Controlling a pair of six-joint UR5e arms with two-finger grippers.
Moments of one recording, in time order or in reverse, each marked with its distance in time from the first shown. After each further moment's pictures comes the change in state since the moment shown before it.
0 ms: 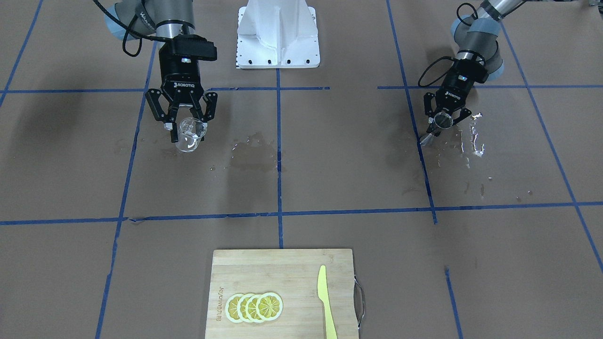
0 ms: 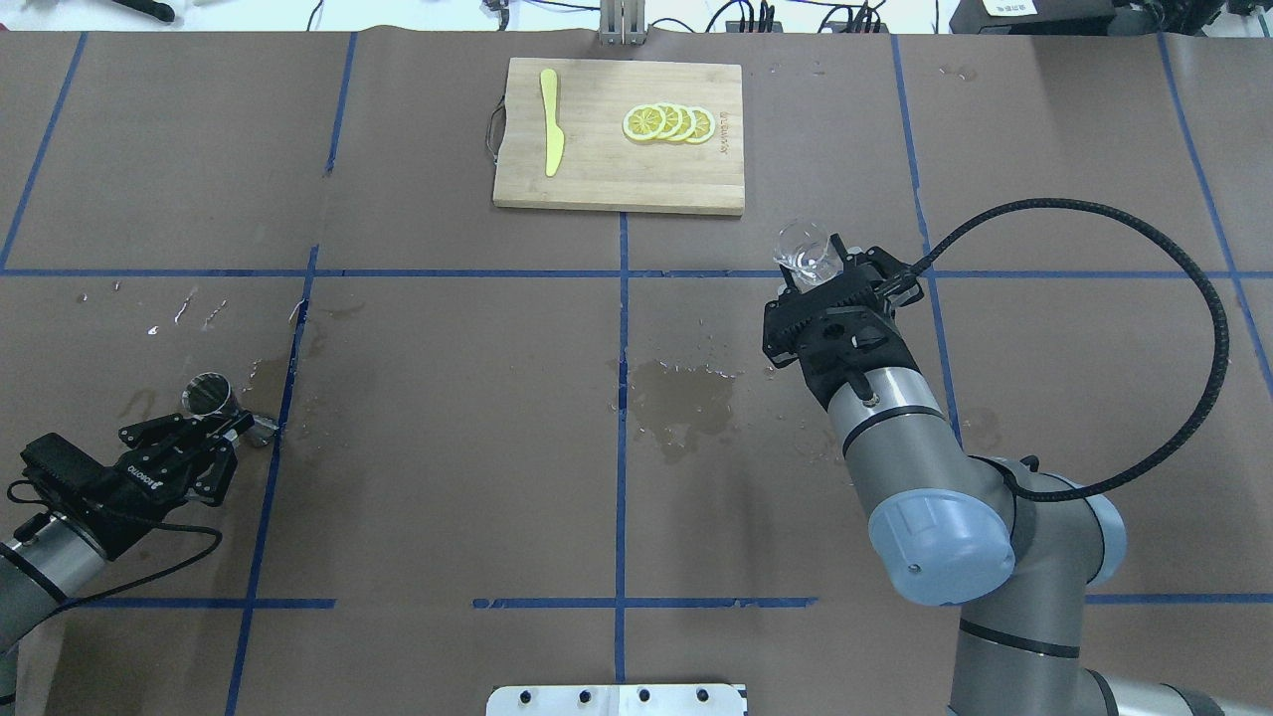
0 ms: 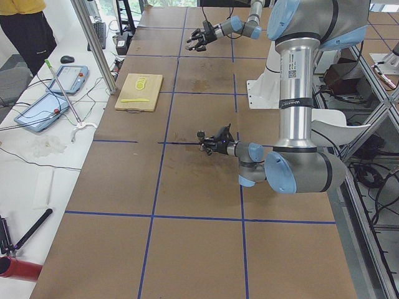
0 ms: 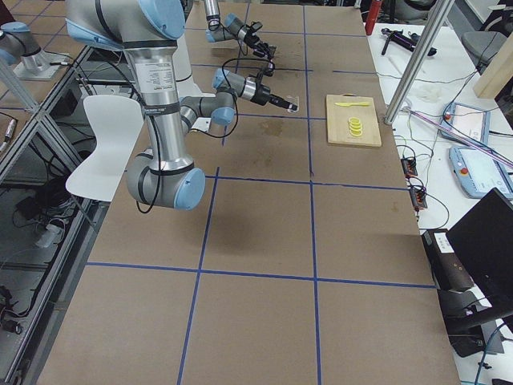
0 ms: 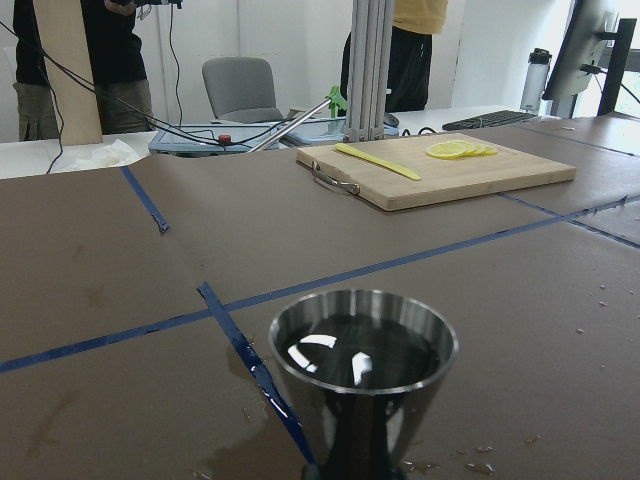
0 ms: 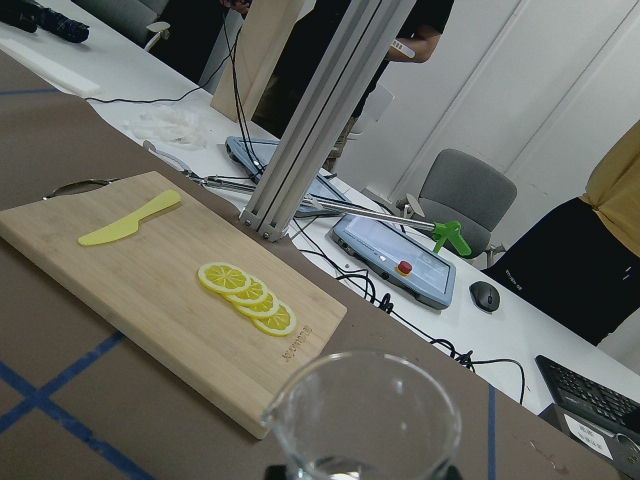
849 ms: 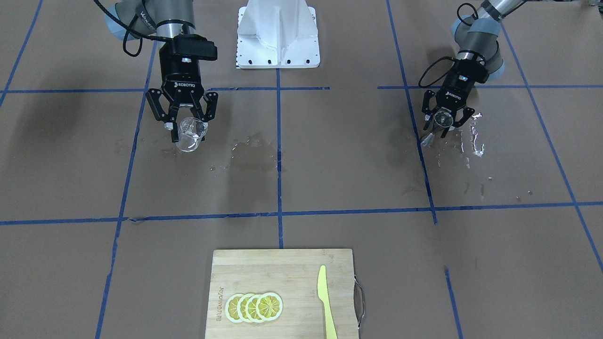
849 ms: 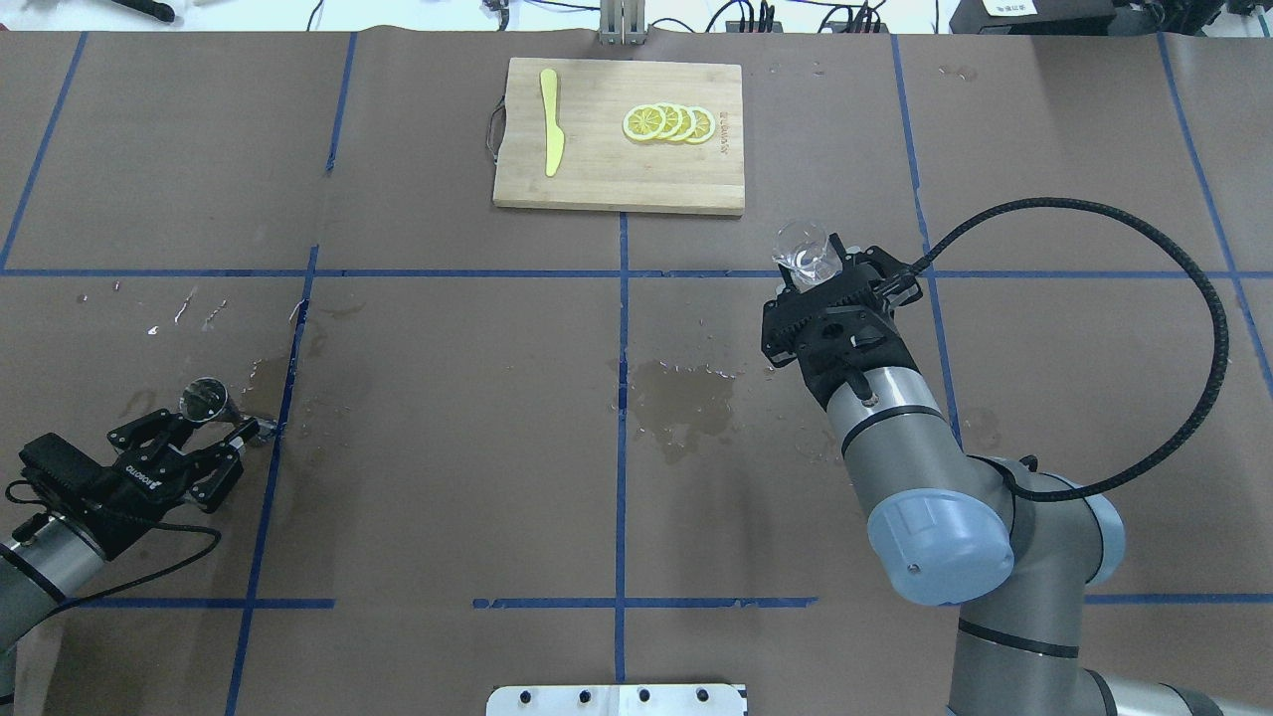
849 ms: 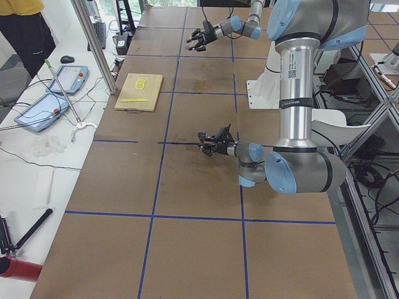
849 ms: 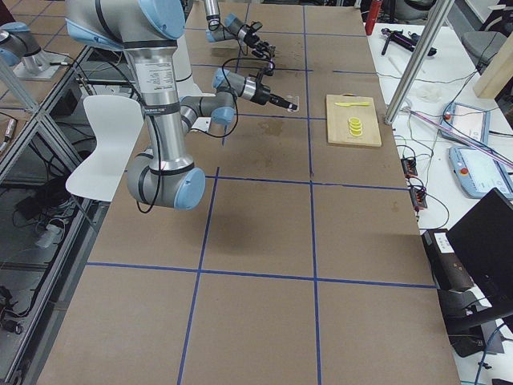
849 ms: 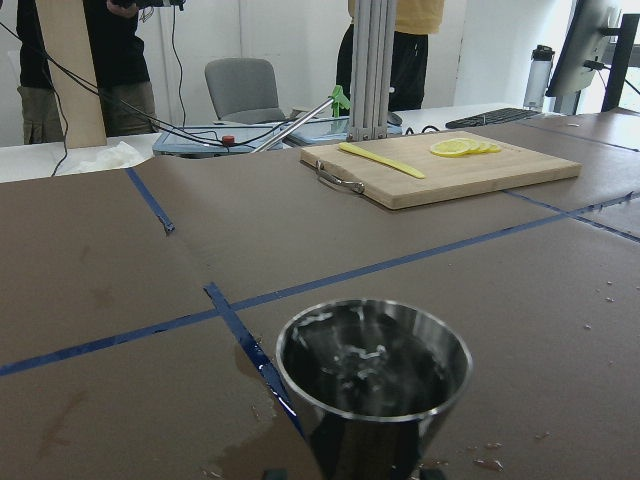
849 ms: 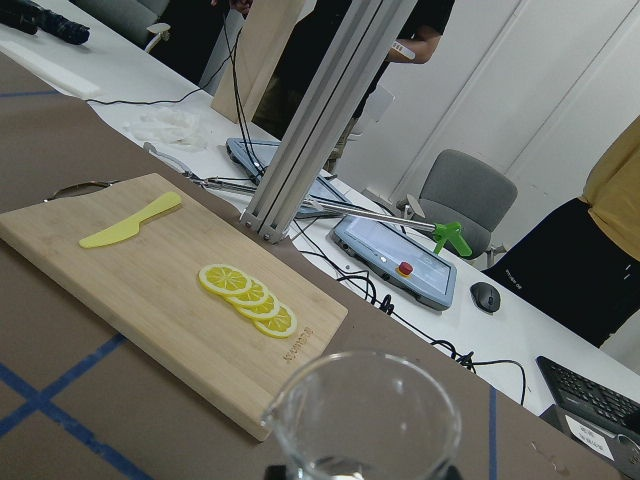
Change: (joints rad) left arm 0.000 0.001 0.002 0.000 0.004 0.002; right arm 0.000 0.002 0.000 0.000 0.000 0.000
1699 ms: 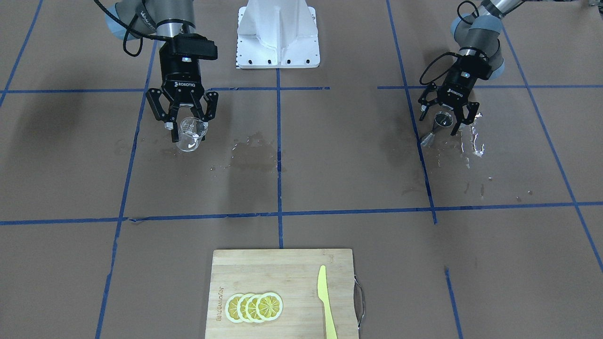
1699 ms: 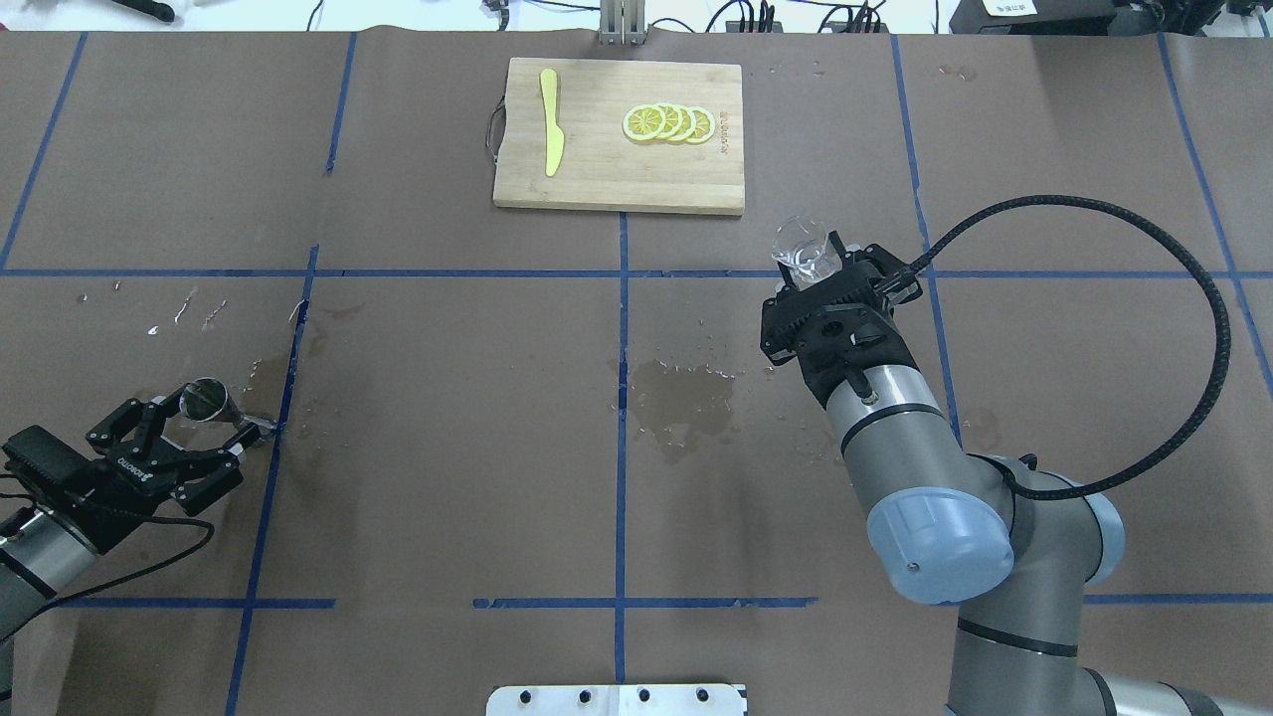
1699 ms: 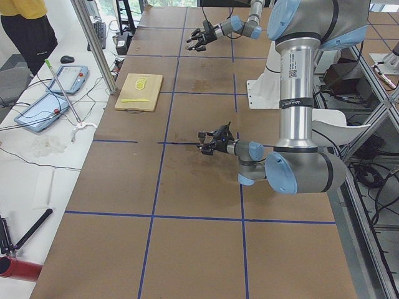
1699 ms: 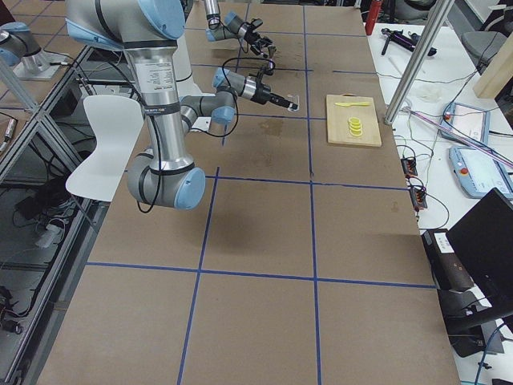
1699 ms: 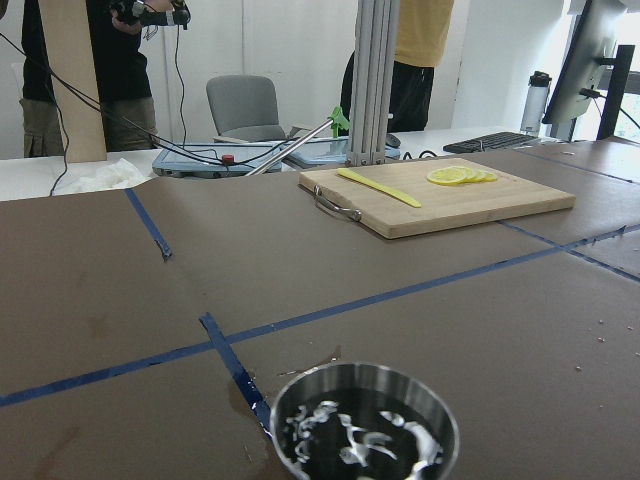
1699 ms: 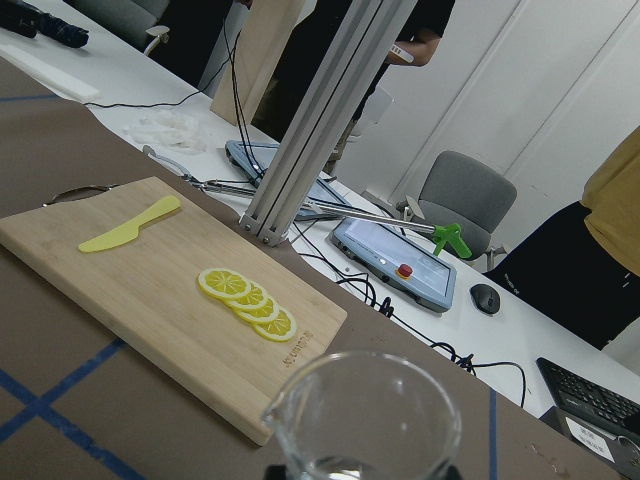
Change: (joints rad) left arm -0.019 0.019 -0.052 -0.015 0.003 -0.001; right arm 0.002 0.003 0.002 0.000 0.000 0.000
